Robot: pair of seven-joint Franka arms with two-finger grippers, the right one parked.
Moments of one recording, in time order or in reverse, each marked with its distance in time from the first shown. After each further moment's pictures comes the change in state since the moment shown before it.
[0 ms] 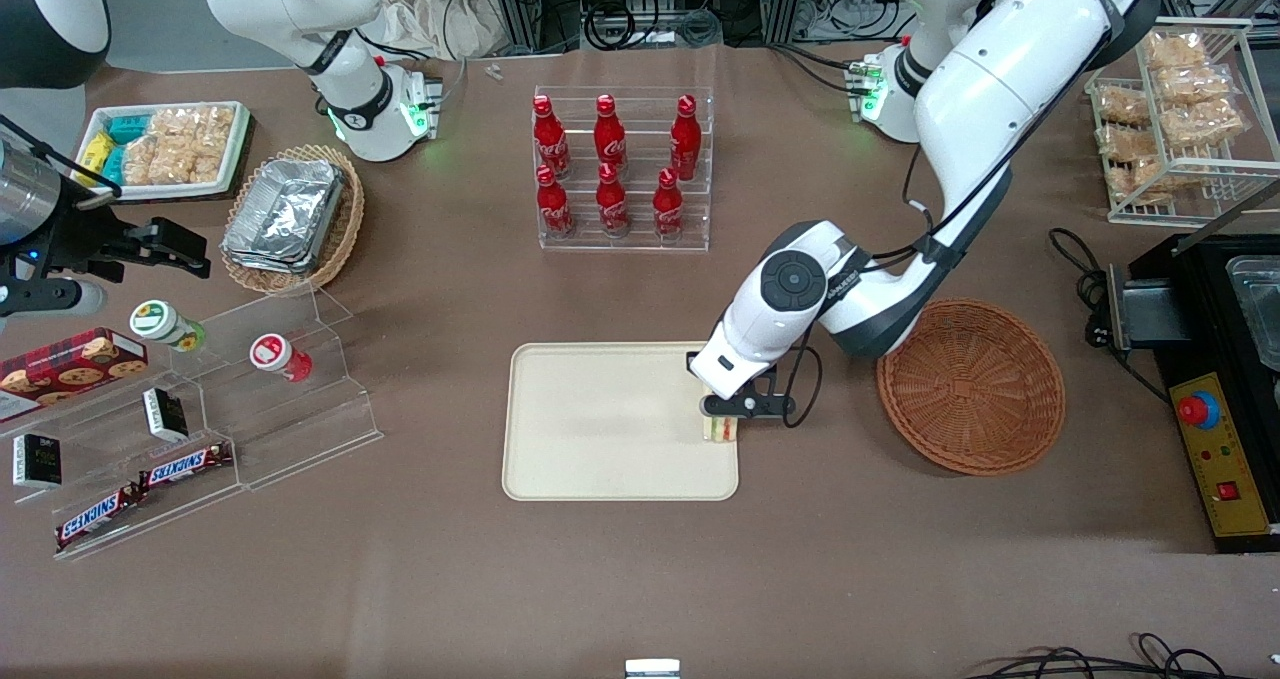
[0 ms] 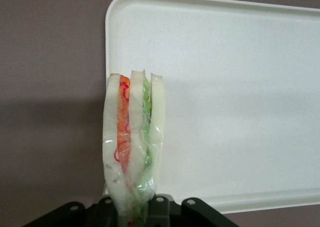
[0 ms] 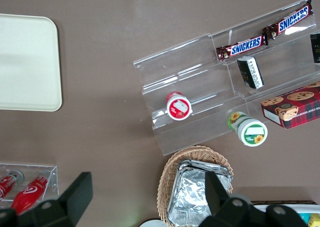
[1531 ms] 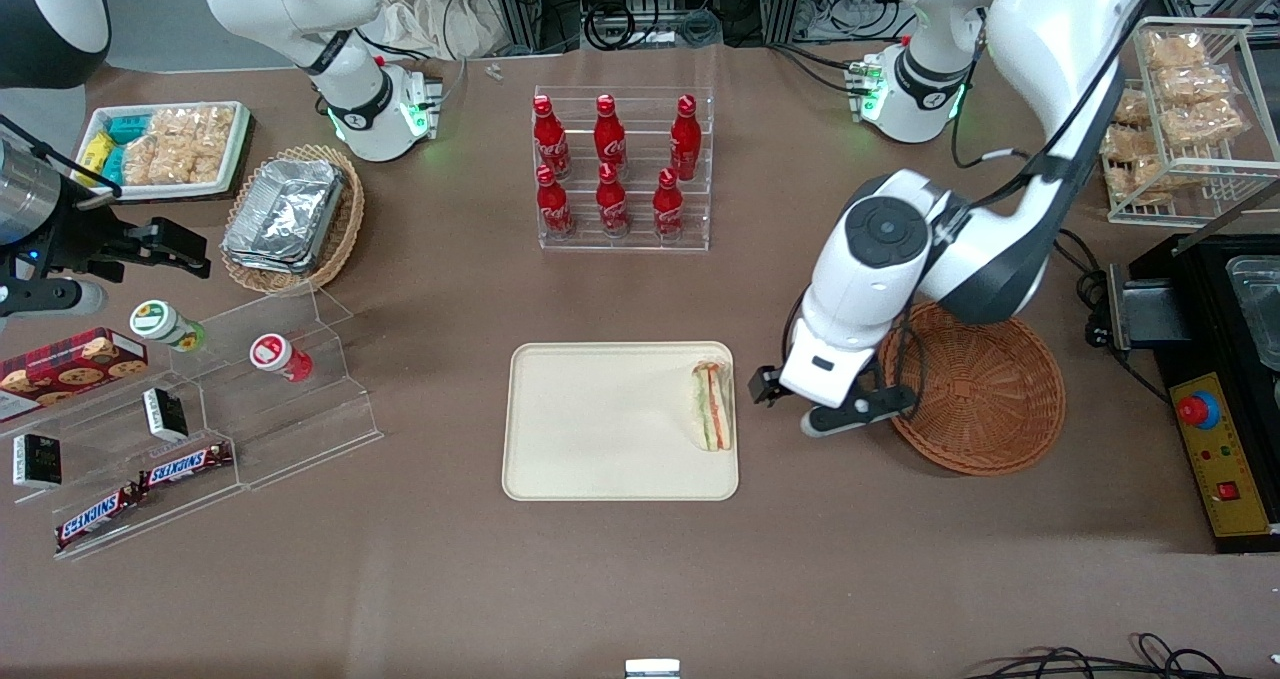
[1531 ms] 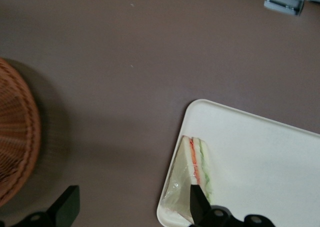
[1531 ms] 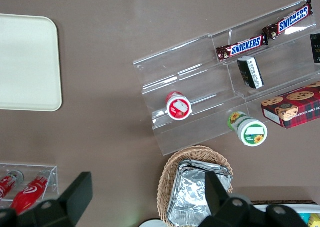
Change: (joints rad) arm 0.116 -0.278 0.000 0.060 -0.048 -0.260 -0.140
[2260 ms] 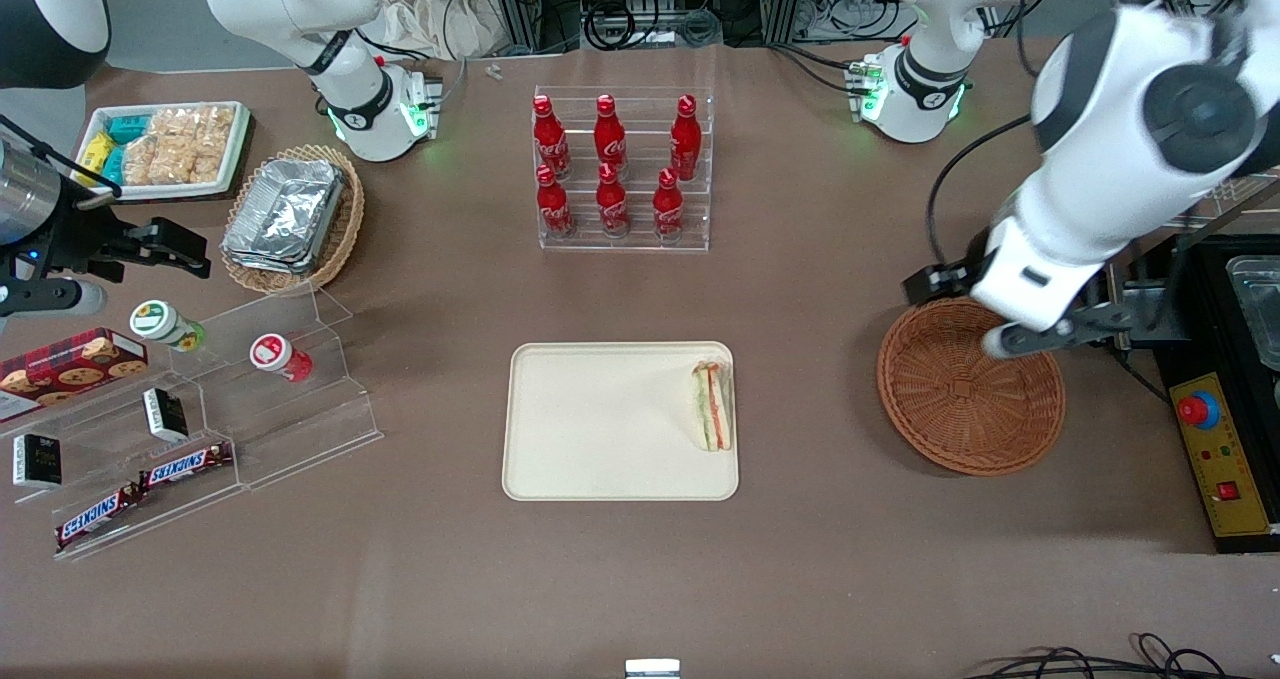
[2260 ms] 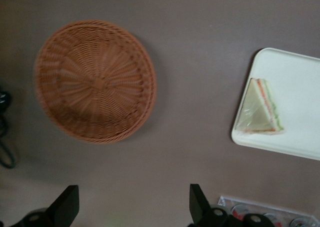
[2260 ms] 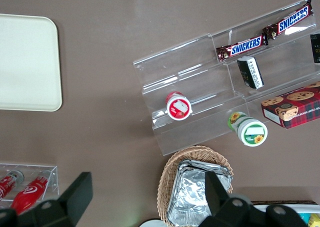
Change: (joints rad) arm -0.032 -0.364 0.342 0.029 -0.369 -0.524 0.531
